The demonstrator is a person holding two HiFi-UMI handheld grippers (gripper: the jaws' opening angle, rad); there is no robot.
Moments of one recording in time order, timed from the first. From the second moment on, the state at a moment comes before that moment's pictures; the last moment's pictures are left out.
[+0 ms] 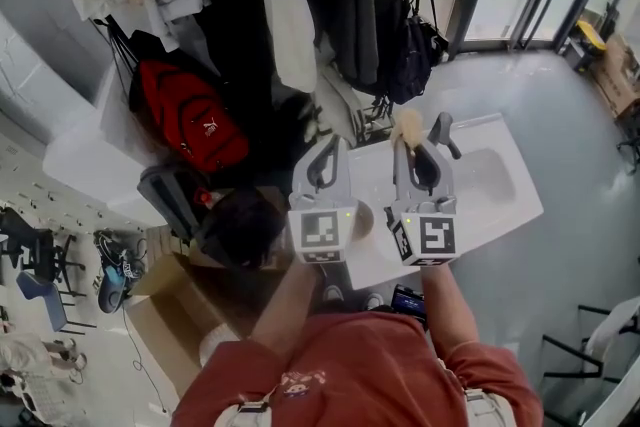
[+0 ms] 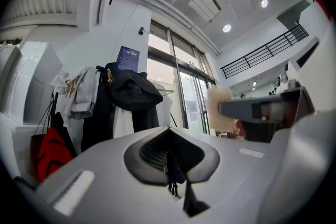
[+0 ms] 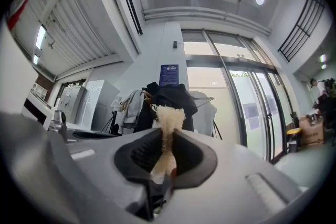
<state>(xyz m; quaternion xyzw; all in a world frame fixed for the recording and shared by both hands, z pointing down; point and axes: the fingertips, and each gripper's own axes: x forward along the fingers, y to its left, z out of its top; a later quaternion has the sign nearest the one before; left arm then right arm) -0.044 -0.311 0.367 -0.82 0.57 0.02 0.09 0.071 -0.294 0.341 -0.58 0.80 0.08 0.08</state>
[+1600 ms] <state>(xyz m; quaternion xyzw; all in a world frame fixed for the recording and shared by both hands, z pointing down) -0.061 -0.275 0.693 -0.77 0.52 -0.24 -0.28 0.063 -0.296 0.358 -0.58 0.81 0.07 0.06</state>
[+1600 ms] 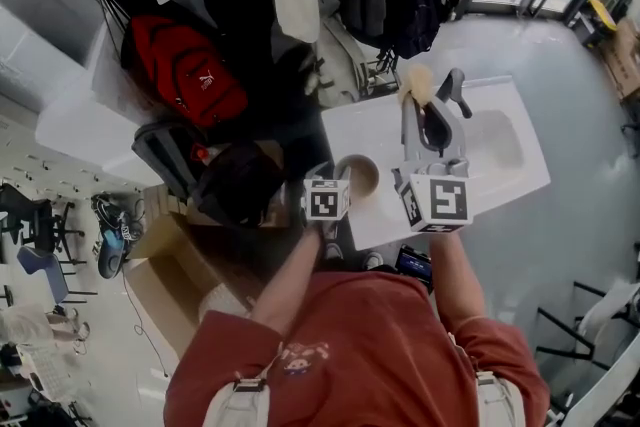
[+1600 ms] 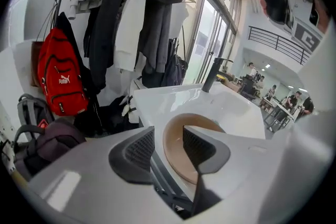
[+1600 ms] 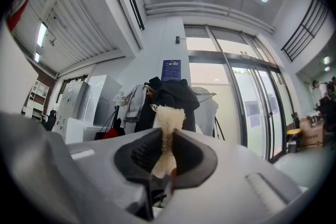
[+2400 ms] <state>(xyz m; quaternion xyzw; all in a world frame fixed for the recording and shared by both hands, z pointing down) -0.059 -0.270 0.714 -0.76 0.52 -0.25 -0.31 0.059 -0.301 0.364 -0.58 0.81 0.06 0.05</state>
